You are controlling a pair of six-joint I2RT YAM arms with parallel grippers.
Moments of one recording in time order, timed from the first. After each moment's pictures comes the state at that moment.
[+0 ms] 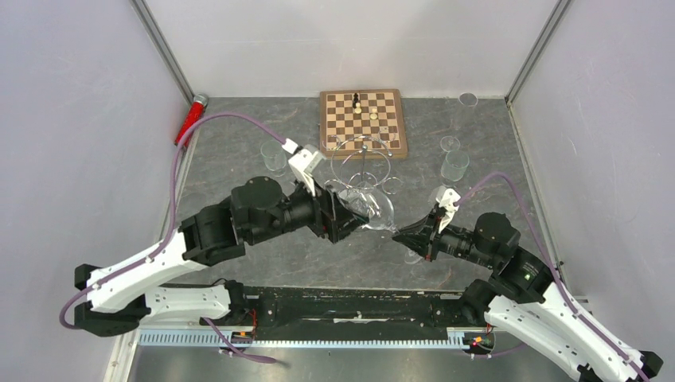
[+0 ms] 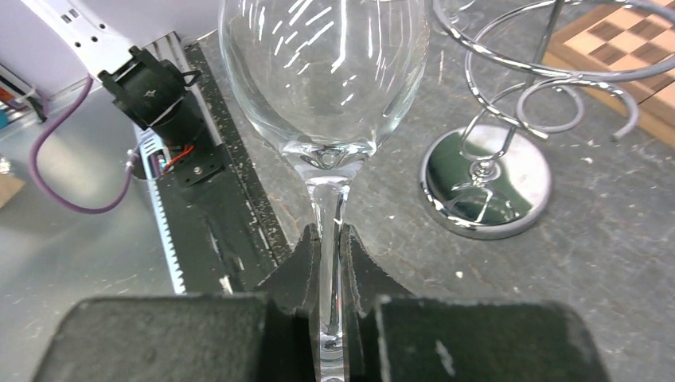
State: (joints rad) left arm -1.24 0.98 1.25 -0.49 -0.15 -0.56; right arm 0.77 0.46 0.65 -0.36 -0.34 0.16
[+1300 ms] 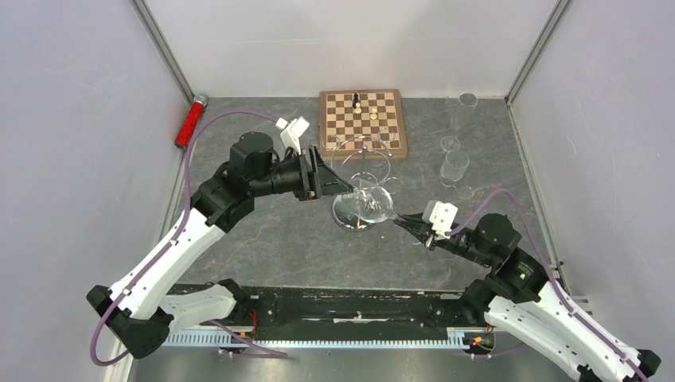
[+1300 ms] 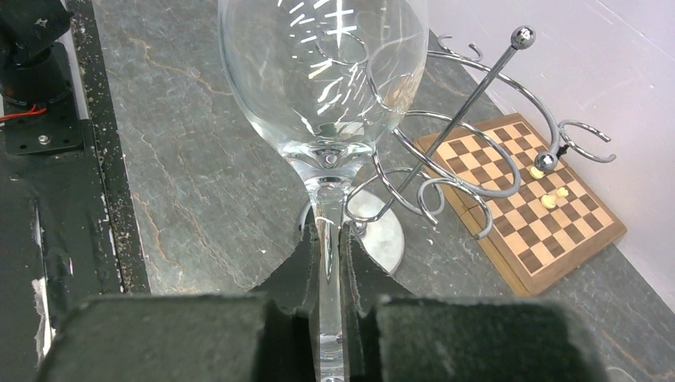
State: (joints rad) left arm -0.66 1.07 1.21 -0.47 0.50 -0.83; right arm 0.77 0.44 0.60 -0.22 -0.29 -0.31
